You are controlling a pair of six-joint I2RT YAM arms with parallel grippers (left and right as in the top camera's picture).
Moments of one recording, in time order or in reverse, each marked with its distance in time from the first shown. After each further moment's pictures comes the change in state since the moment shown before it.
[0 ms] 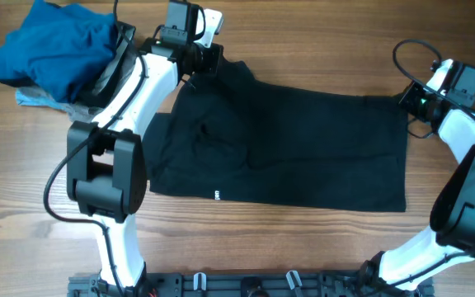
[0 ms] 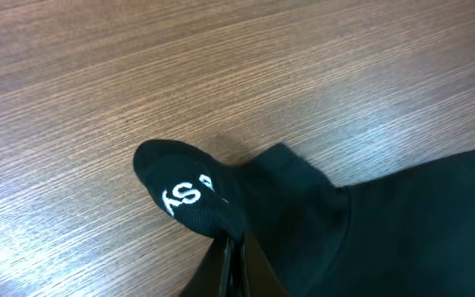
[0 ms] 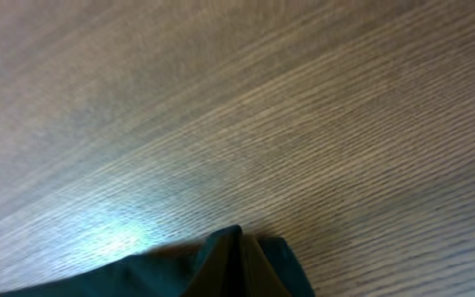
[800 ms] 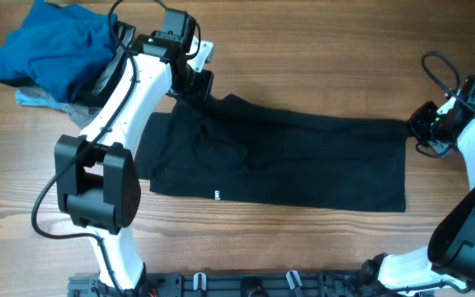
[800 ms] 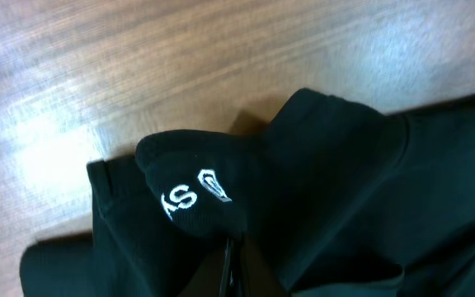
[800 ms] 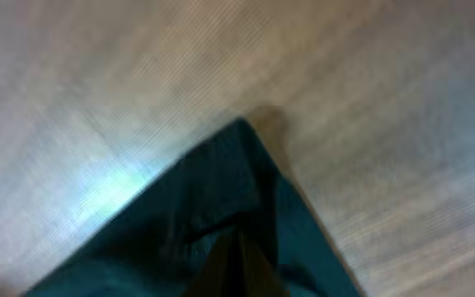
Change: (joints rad) left arm 0.000 -0.080 0.000 -0.460 -0.064 -0.006; right arm -0.066 -0.169 0.000 -0.486 0.041 0.152
